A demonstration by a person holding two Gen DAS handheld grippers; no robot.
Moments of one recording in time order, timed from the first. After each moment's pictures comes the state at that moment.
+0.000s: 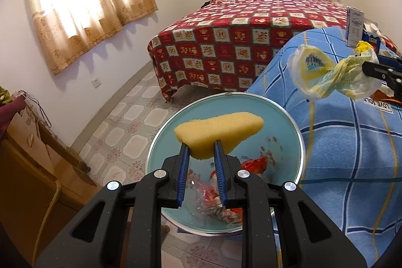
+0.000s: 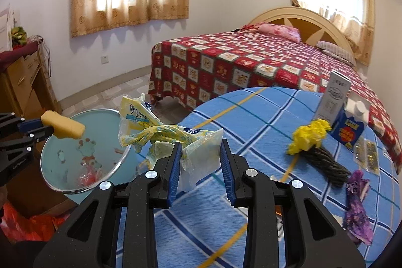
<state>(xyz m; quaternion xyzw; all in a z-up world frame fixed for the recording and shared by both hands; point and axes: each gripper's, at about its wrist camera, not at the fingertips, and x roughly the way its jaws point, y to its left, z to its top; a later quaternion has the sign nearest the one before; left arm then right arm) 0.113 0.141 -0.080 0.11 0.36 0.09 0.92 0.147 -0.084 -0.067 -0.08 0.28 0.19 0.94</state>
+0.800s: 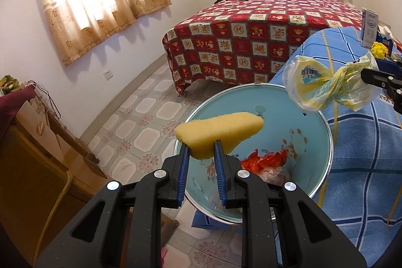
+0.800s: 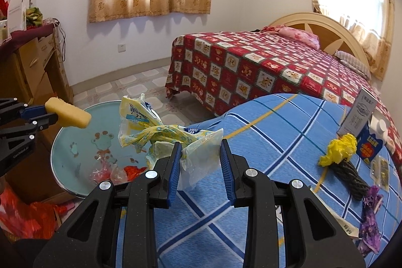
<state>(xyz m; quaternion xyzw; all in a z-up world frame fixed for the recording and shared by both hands) 0.103 0.176 -0.083 0.10 0.37 0.12 0.92 0.146 -0.031 -0.073 -0.12 0.29 0.23 0.92</state>
